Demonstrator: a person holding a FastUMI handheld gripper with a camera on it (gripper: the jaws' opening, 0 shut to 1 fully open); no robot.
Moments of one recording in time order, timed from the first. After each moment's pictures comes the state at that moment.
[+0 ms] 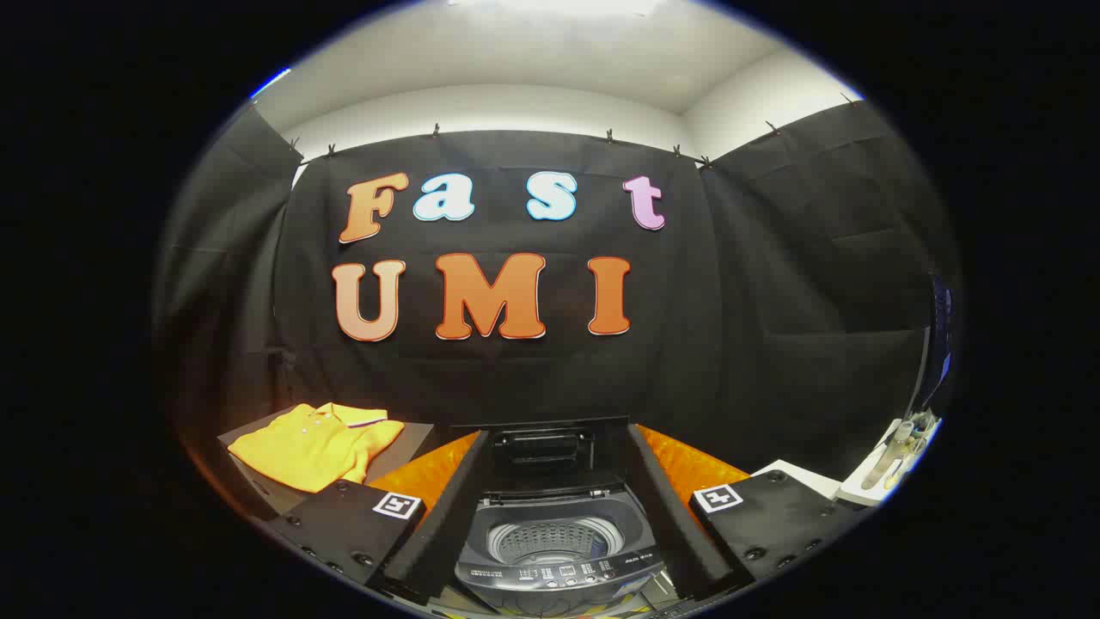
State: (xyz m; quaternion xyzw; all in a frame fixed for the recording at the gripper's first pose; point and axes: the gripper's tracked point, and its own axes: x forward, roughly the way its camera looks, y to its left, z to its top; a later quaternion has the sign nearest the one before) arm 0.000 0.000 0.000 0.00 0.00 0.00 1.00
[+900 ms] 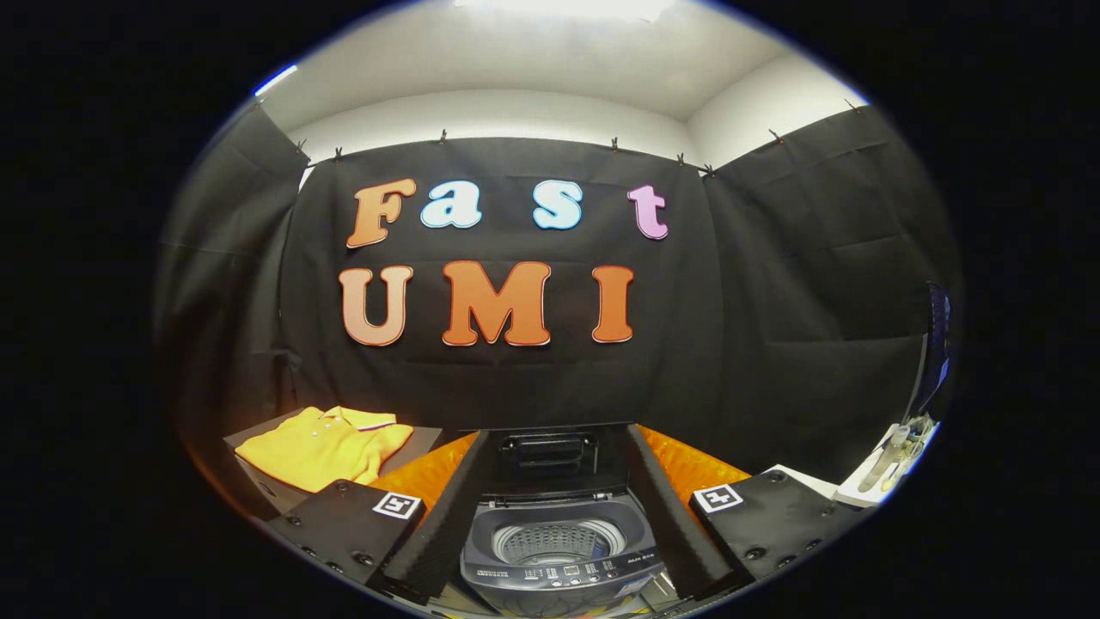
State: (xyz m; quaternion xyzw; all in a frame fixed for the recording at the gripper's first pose) arm -0.018 0.014 0.011 0.00 -0.01 0.00 1.00
